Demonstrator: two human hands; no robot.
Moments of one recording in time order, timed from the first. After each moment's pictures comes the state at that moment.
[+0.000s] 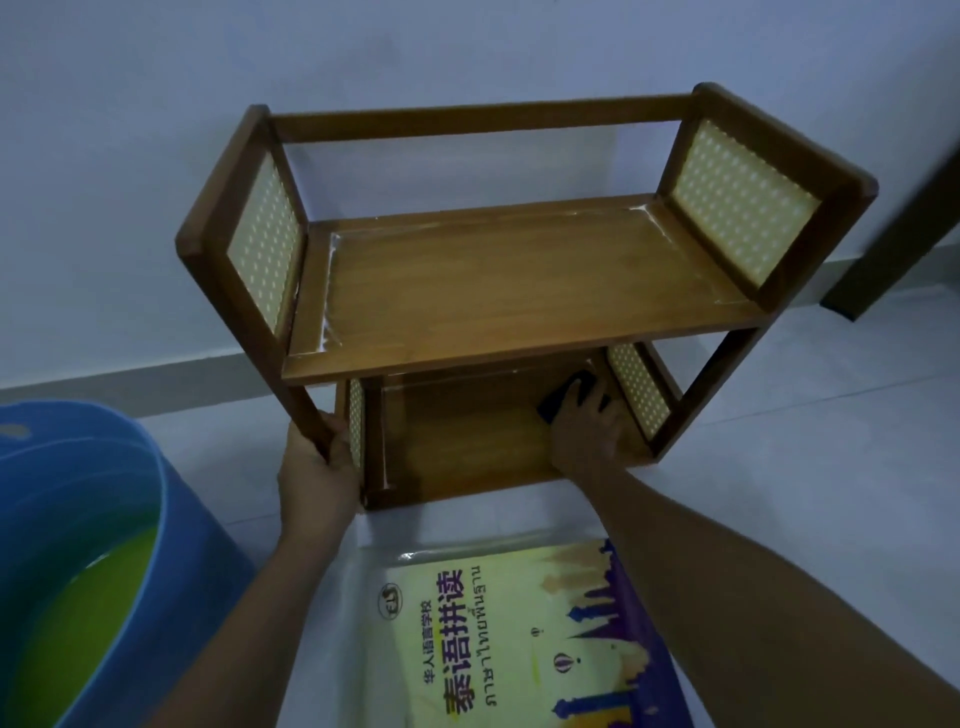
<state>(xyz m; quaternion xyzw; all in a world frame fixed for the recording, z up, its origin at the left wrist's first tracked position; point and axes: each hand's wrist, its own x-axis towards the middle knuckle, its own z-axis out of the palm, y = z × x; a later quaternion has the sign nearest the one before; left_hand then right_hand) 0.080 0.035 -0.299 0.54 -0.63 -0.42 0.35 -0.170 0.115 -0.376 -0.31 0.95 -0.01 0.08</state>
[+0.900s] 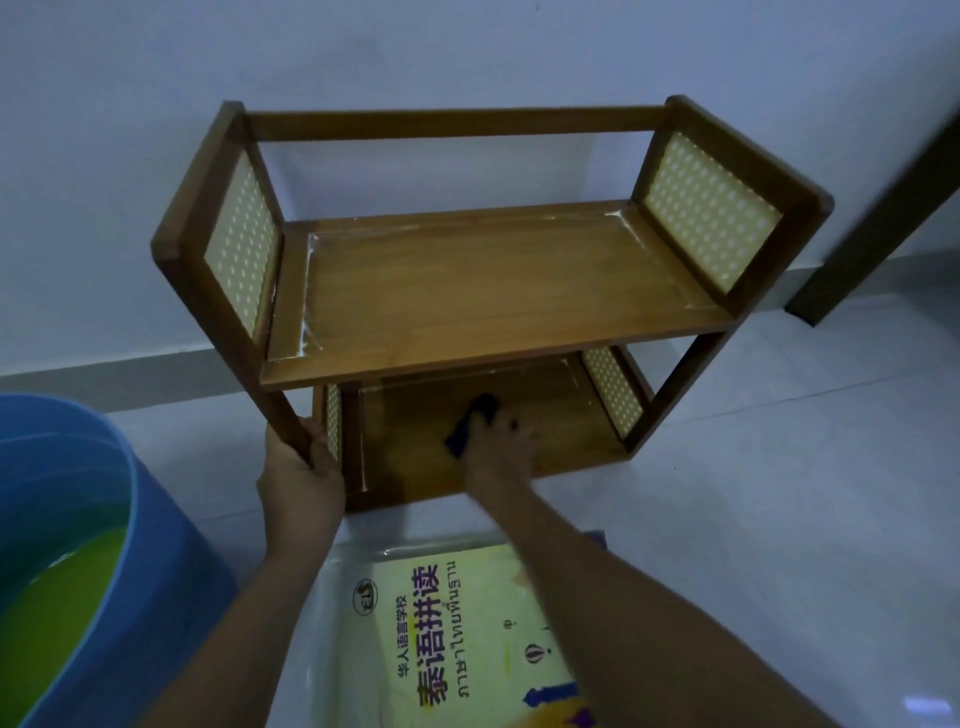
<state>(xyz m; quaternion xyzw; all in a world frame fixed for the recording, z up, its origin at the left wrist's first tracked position) 0.077 0.049 -0.298 0.55 -0.64 -0.39 0.37 -0.094 0.101 -0.357 -0.38 0.91 -0.02 0.14</state>
